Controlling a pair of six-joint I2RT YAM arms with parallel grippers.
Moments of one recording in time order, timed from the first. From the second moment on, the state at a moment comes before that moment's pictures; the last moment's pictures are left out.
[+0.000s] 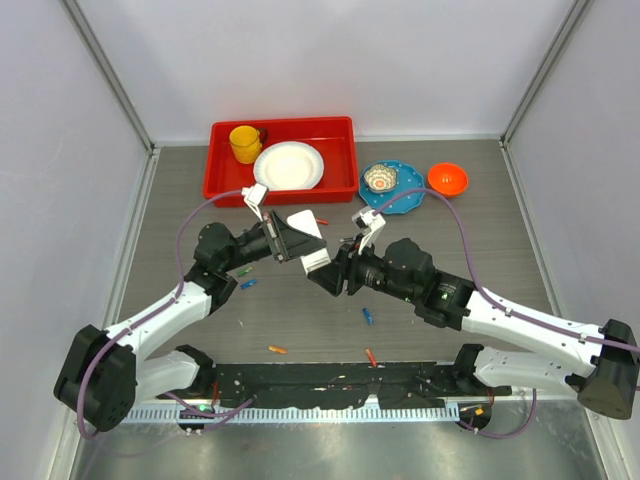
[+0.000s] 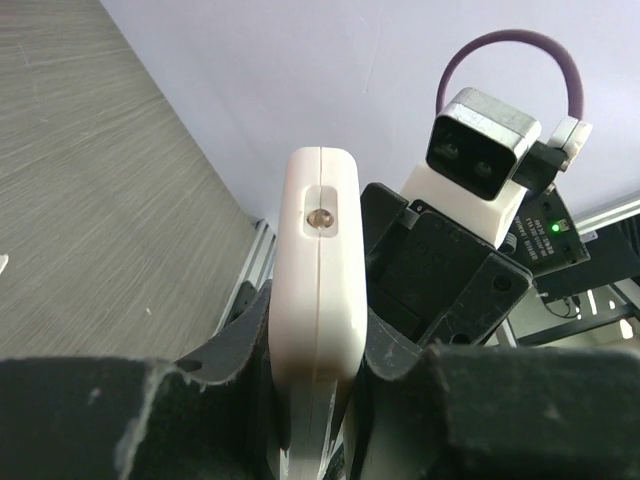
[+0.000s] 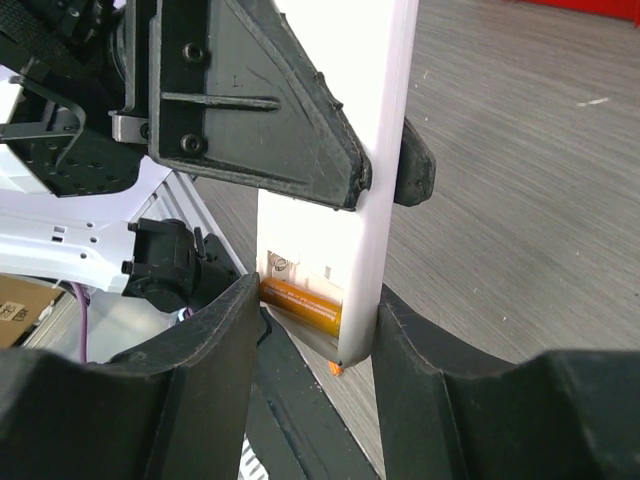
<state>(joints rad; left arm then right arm) -0.52 1.12 0.56 0.77 0.70 -1.20 1.01 1.03 0.77 0.06 -0.02 0.56</state>
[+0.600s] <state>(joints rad) -0.54 1.11 0.56 0.62 0.70 -1.08 1.00 1.03 0.77 -0.01 -0.05 0.64</state>
